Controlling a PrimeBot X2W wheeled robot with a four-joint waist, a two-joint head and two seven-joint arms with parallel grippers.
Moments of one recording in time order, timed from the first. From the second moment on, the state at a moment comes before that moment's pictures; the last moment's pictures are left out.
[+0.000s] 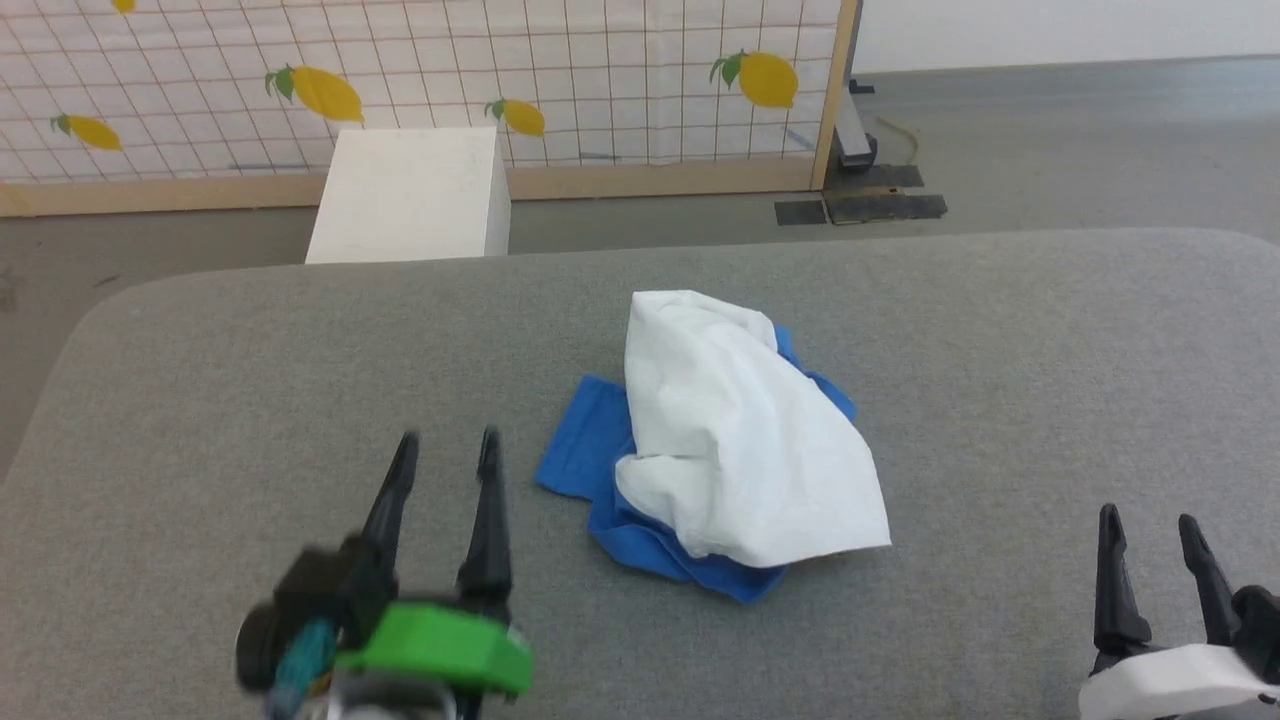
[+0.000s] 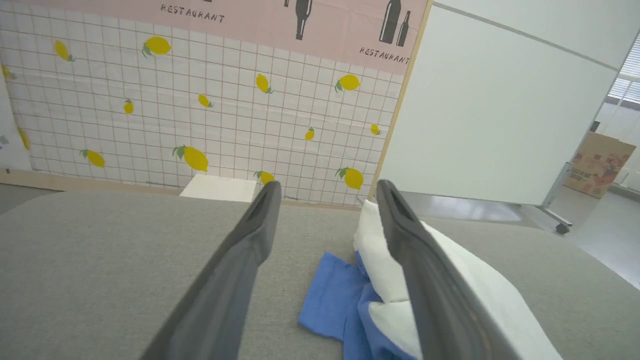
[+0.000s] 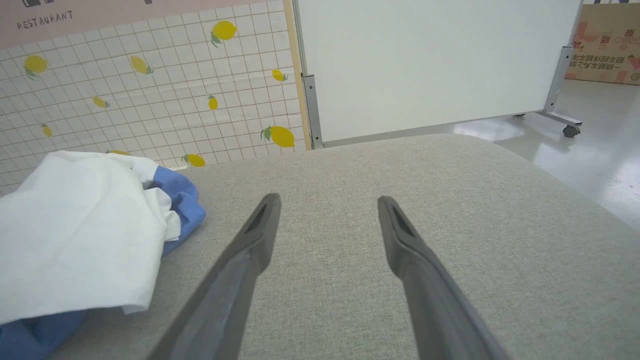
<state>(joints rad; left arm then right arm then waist) -0.07 0.25 -0.43 -0.09 -0.49 0.28 -0.26 0.05 -0.05 -0.25 0.23 0.12 0.13 -0.26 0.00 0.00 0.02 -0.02</state>
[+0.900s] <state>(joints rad) 0.28 0.06 -0.13 -0.07 -0.27 -0.01 -0.26 -0.02 -0.05 -0.13 0.13 0.13 0.13 -0.05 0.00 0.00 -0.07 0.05</state>
